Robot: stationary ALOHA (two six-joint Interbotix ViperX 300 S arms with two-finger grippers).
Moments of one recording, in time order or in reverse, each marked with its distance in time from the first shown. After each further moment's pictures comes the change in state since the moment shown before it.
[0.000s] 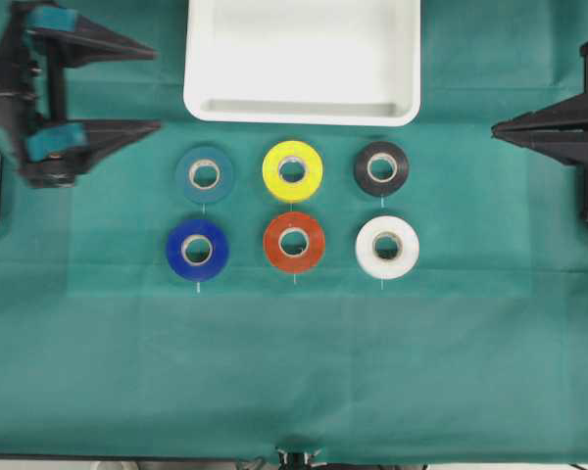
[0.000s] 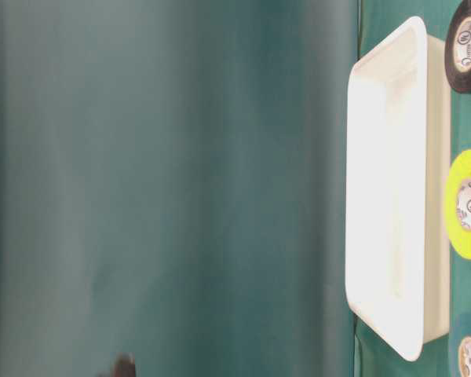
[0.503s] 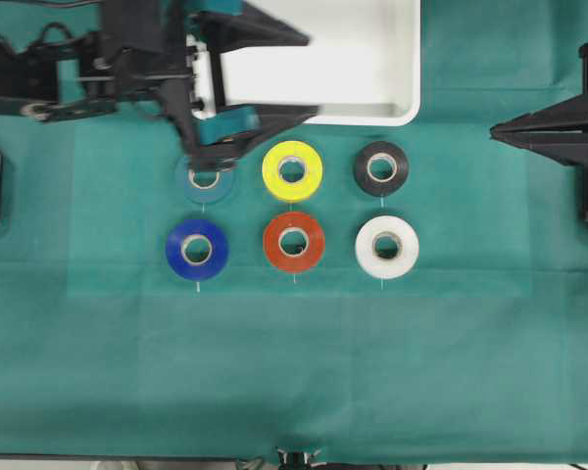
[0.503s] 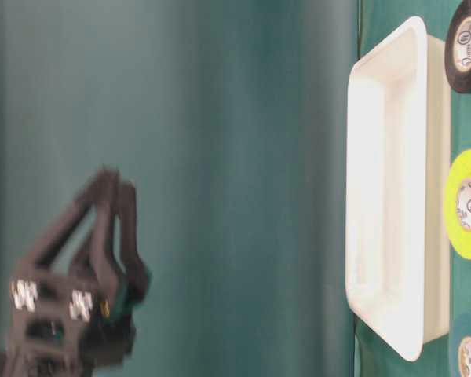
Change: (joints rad) left arm 0.000 0.460 -0.405 0.002 -0.032 0.012; right arm 0.000 0.000 0.000 -0.006 0.017 -0.003
